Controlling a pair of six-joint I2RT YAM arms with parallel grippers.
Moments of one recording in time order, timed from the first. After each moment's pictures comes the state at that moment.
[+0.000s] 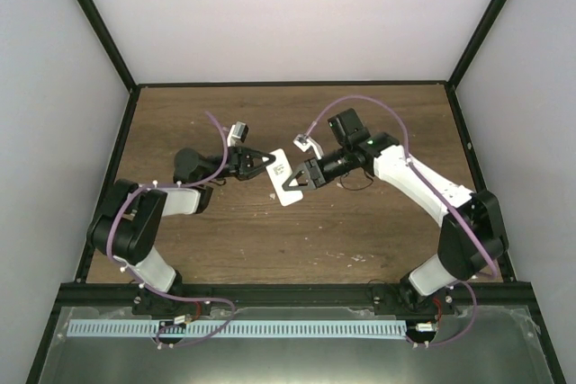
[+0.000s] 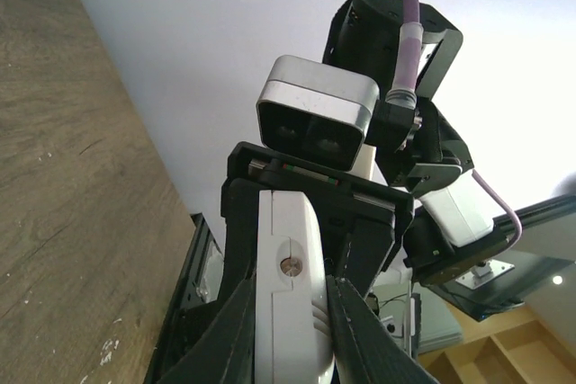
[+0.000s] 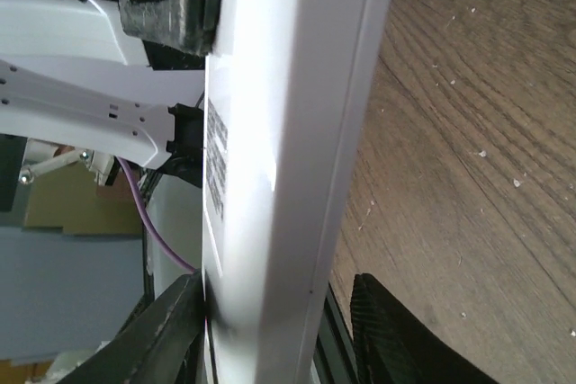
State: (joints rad) left arm -0.33 1.63 0.59 1.44 1.15 -1.60; right arm 0.55 1.52 1.21 -0.67 -1.01 0.14
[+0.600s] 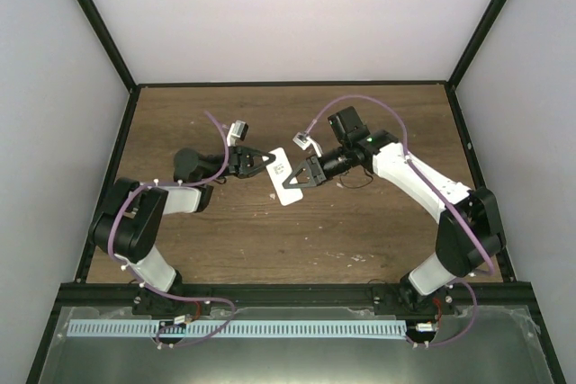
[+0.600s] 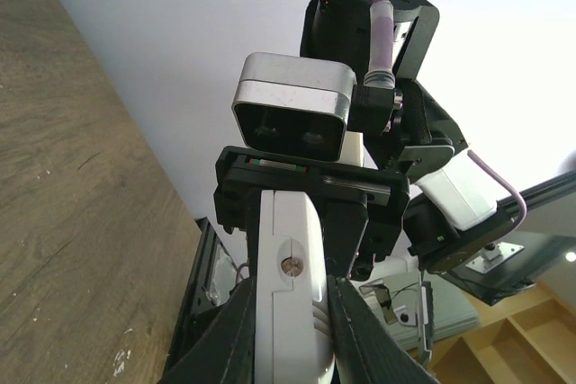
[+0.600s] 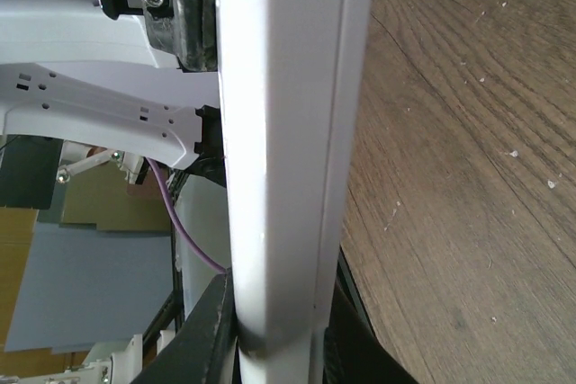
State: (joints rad) left arm -0.33 1.65 0.61 1.48 1.16 -1.57; right arm 0.54 1.54 1.23 -0.67 -1.08 0.16
